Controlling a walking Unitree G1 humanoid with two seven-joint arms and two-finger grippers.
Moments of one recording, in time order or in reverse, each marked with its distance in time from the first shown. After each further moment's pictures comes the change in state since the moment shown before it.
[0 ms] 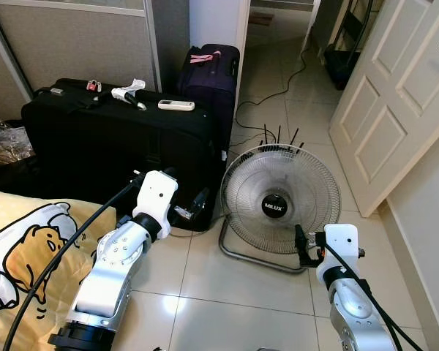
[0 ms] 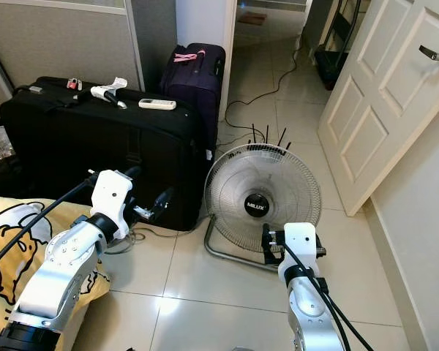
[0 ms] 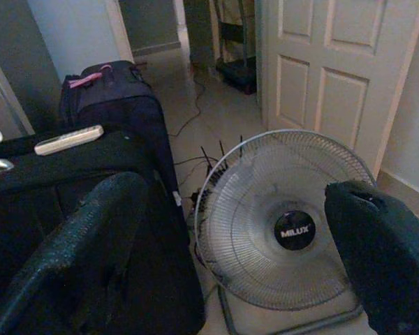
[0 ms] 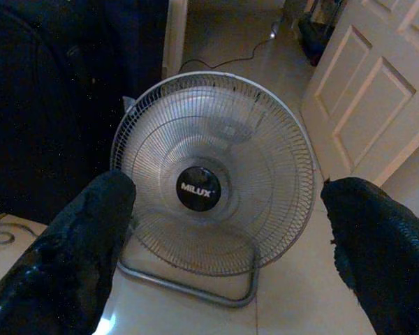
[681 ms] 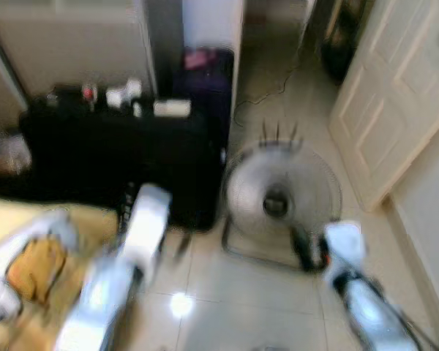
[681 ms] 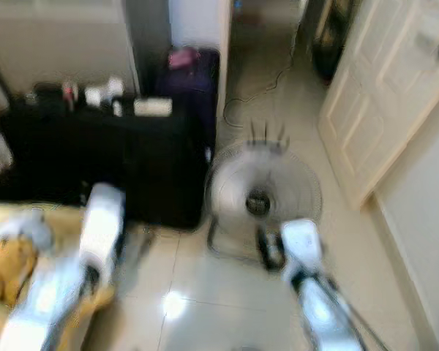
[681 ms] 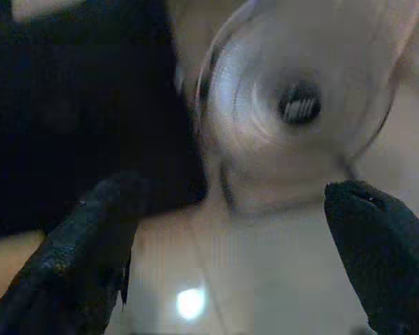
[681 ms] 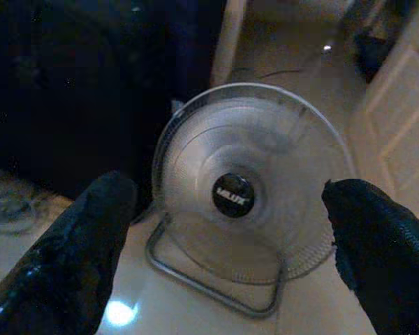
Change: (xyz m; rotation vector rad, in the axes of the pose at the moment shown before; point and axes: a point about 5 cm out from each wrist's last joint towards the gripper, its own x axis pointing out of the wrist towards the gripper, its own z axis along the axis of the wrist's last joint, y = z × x) left arm -0.055 -0.013 -0.061 -0.045 0.339 0.025; right arm -0.019 -0.005 0.020 -0.078 -0.014 0.199
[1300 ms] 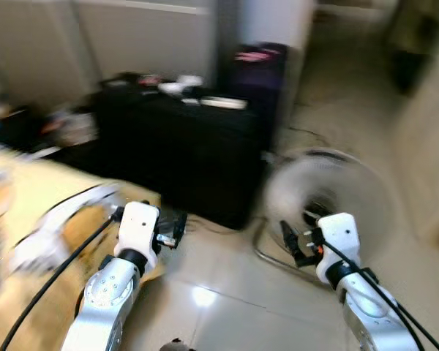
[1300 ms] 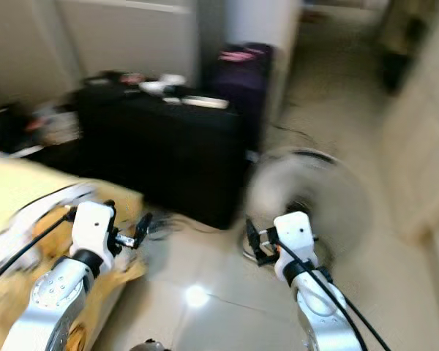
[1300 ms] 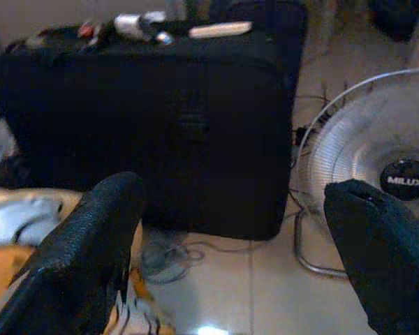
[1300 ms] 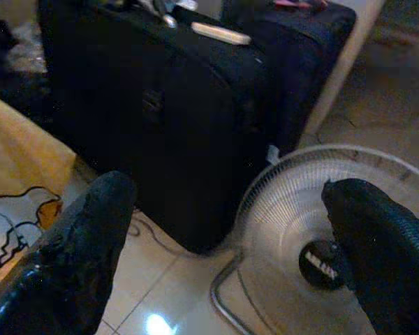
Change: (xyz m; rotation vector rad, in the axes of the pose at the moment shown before) left arm -0.002 -0.002 0.030 -0.114 -0.166 0.143; right arm 0.000 0.005 0.018 -0.005 -0.053 0.048
